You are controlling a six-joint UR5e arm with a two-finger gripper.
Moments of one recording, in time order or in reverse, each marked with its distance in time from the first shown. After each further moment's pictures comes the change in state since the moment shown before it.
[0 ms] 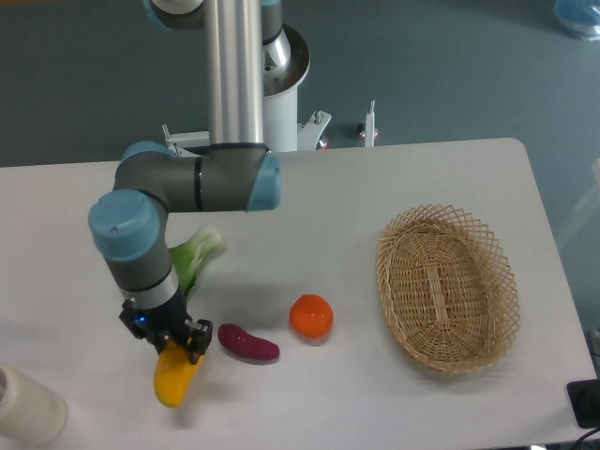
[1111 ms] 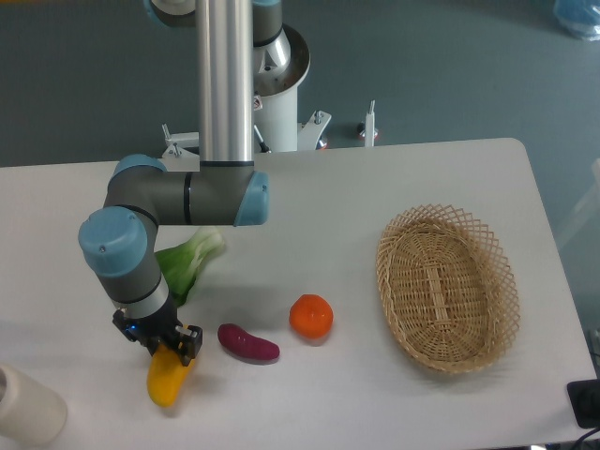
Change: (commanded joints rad) arm -0.003 -0.015 -0.011 -0.003 0.005 0.011
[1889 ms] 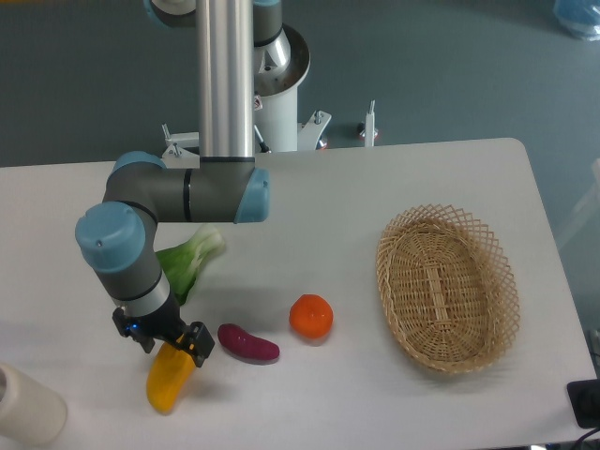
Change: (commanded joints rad) arm 0.023 0.060 0.002 0.000 0.026 0.015
